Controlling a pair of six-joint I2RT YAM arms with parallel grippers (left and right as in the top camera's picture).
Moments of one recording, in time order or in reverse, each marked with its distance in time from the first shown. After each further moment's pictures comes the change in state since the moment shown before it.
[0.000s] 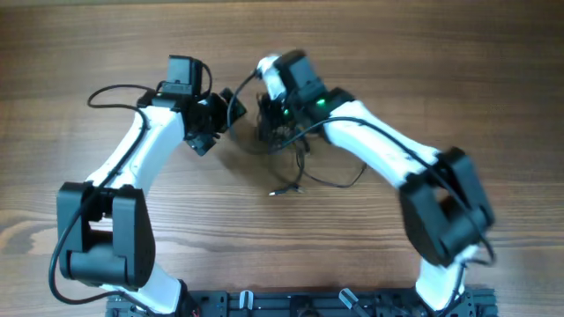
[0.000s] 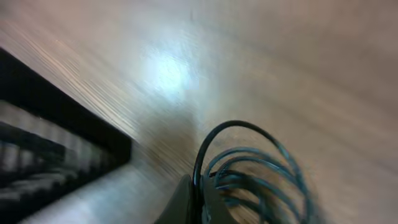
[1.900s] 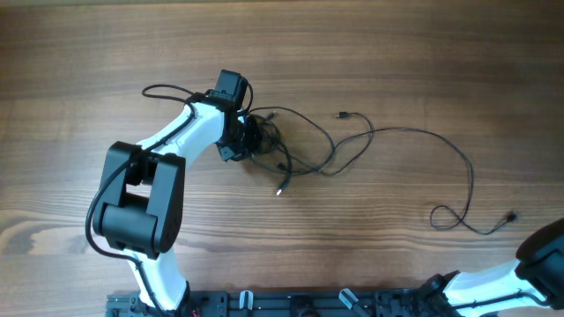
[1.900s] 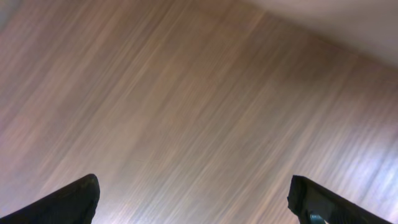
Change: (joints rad) left arm -0.149 0.206 0.031 -0.032 -0.018 0.123; right arm -1.404 -0.184 0.024 -0.362 0.141 0.119
